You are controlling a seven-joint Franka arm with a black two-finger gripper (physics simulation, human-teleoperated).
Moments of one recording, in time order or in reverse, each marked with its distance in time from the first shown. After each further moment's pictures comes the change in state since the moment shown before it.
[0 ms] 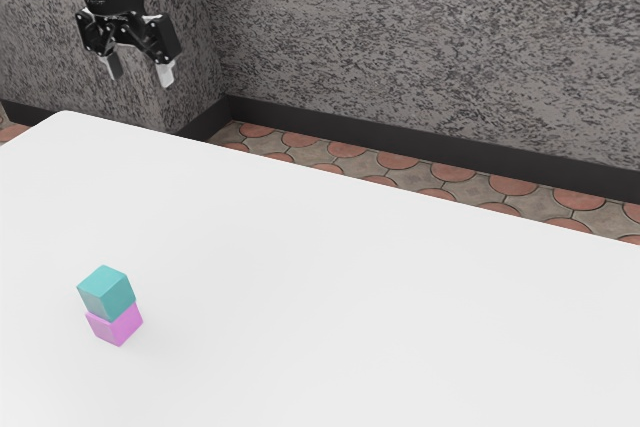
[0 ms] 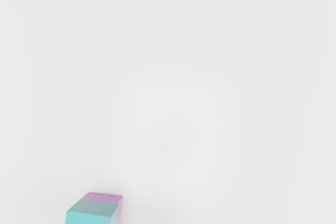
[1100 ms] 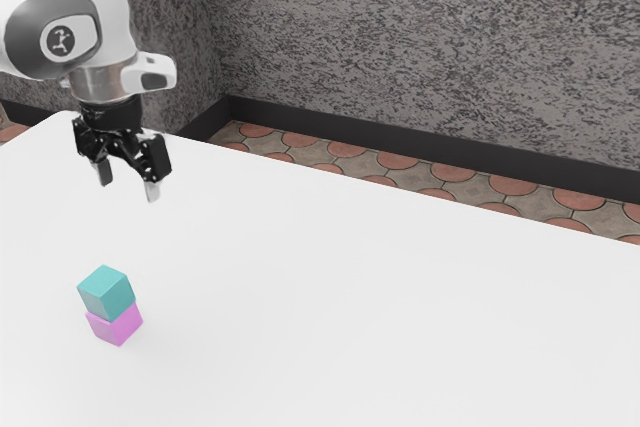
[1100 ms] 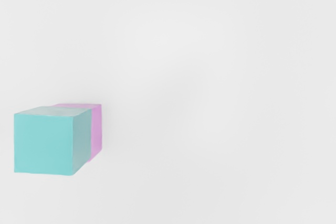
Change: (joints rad) arm 0.078 -0.294 -0.138 -0.624 0.024 0.181 0.011
